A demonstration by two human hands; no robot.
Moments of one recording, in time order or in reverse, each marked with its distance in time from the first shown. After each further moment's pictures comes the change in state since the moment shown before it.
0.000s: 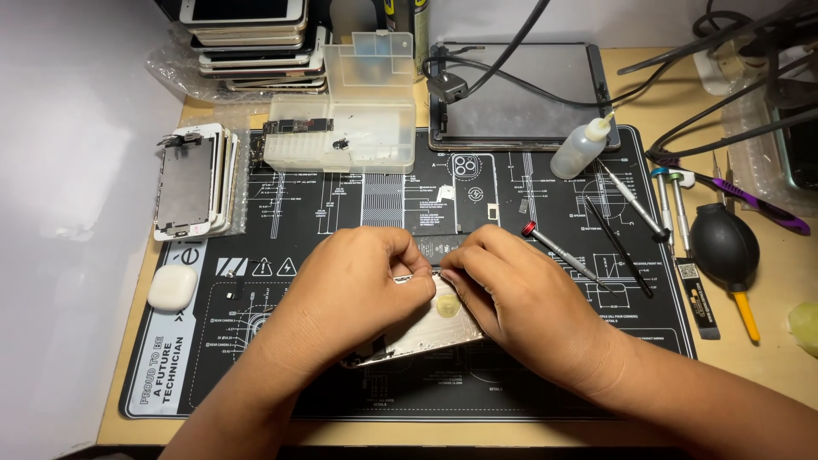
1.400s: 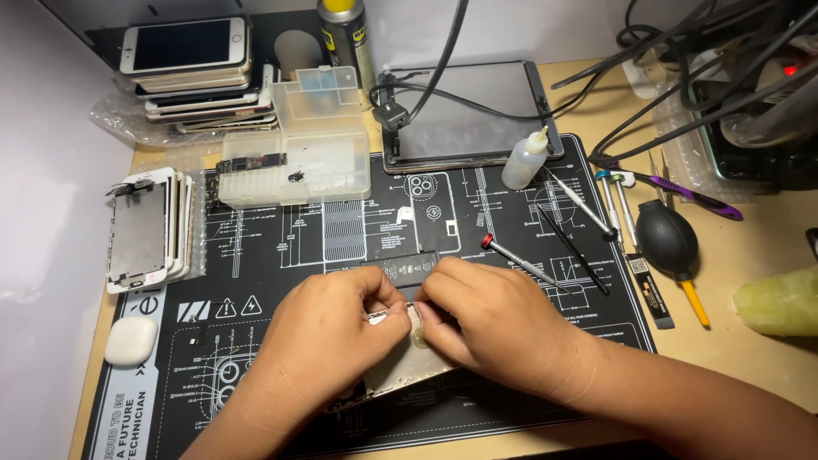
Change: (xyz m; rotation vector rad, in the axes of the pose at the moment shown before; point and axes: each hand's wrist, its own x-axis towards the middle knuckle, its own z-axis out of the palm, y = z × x) left_hand -0.001 0.002 0.017 0.042 0.008 -0.020; right_hand -0.011 0.008 0.000 -0.179 0.025 -0.053
